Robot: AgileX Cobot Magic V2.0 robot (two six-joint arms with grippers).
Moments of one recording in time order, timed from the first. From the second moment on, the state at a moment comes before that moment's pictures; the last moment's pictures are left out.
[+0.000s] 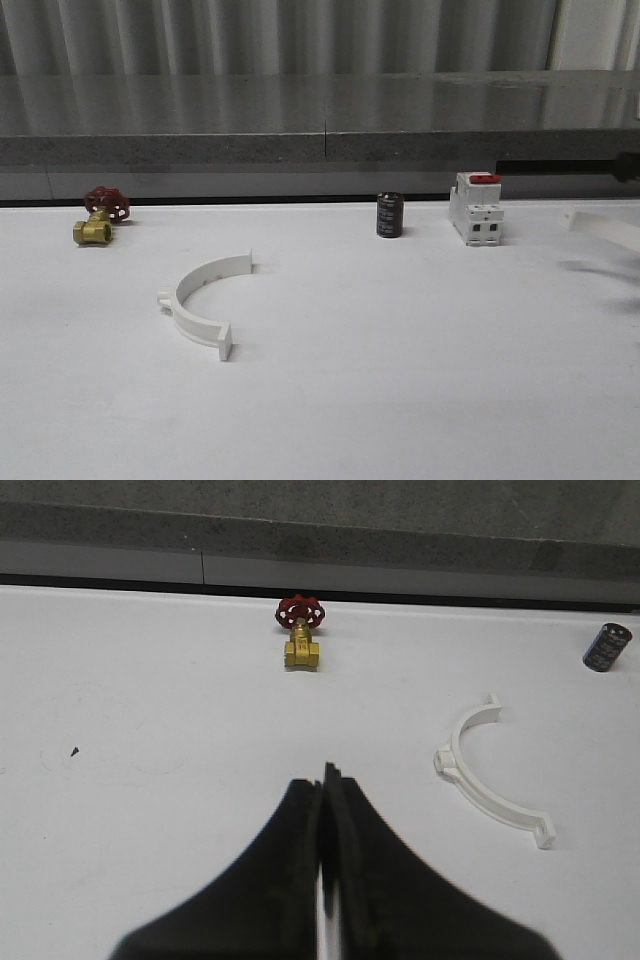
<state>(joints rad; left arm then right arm) -0.22 0.37 -0.47 0.13 0.58 -0.29 -0.13 1.85 -1.25 0.18 0.82 -0.10</state>
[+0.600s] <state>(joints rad) -0.22 0.37 -0.47 0.13 0.58 -0.29 0.56 1.90 -1.43 -0.17 0.84 0.76</state>
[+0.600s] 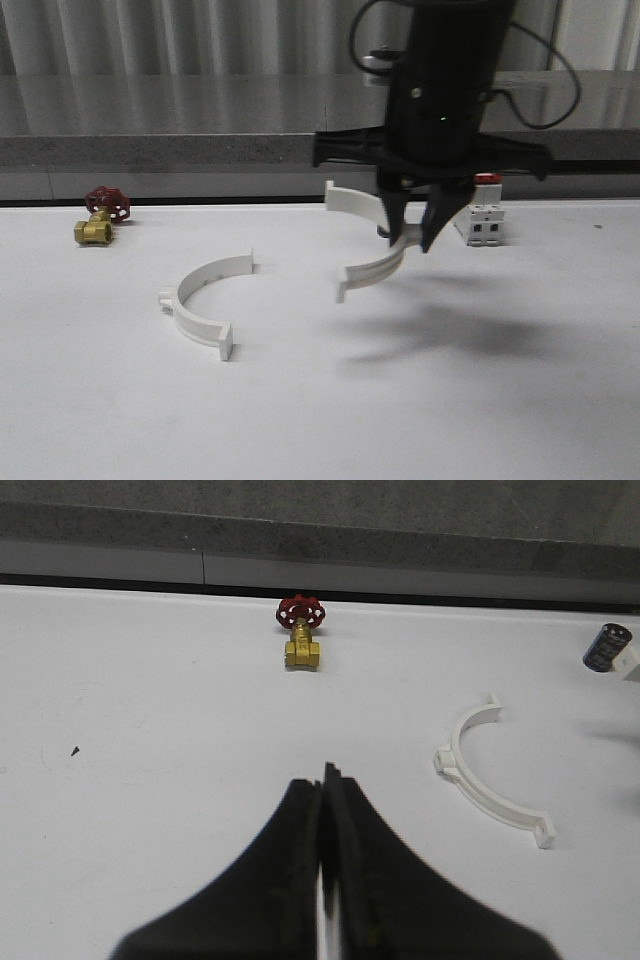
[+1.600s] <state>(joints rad) -0.22 0.37 -0.47 0.13 0.58 -0.29 0.67 2.15 -1.64 -0.18 0.86 0.95</state>
